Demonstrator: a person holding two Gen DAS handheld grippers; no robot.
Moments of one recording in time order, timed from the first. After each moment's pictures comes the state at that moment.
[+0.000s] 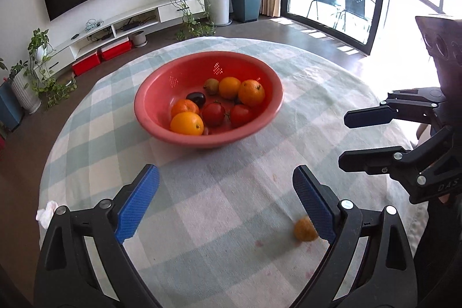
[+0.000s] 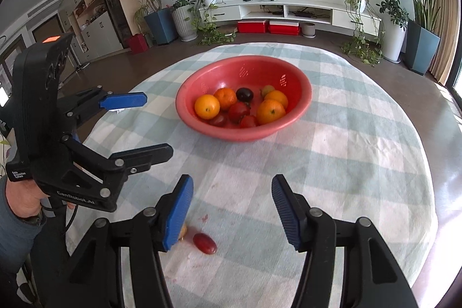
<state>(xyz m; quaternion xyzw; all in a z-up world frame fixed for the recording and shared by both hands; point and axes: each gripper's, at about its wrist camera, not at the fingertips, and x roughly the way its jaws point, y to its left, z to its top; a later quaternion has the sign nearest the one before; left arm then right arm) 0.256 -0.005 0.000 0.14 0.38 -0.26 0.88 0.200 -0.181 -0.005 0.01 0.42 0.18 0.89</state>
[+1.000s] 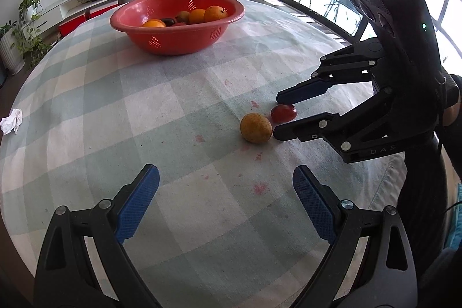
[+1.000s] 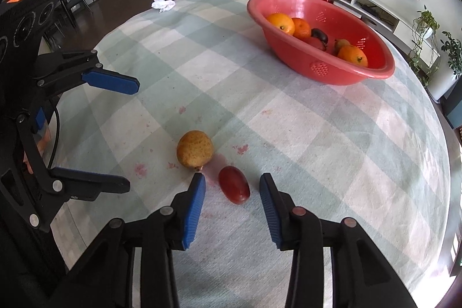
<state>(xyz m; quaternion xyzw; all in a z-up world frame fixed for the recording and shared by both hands) 0.180 0.007 -0.054 0.09 0.45 -0.28 0.84 0.187 -0.138 -0.061 -0.16 0.48 0.30 0.81</state>
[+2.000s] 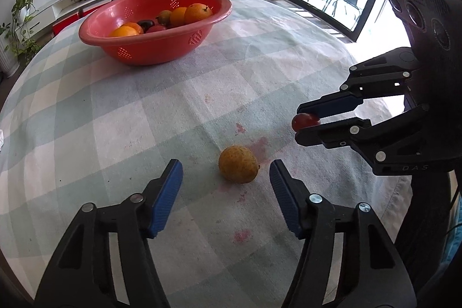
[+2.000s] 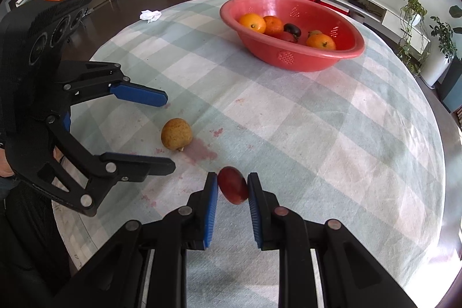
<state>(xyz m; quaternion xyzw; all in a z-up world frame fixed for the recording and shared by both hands) 0.215 -0.036 -0.067 0.10 0.46 -0.29 0.83 0.177 -0.170 -0.052 -0.12 0.48 0.27 0.82</state>
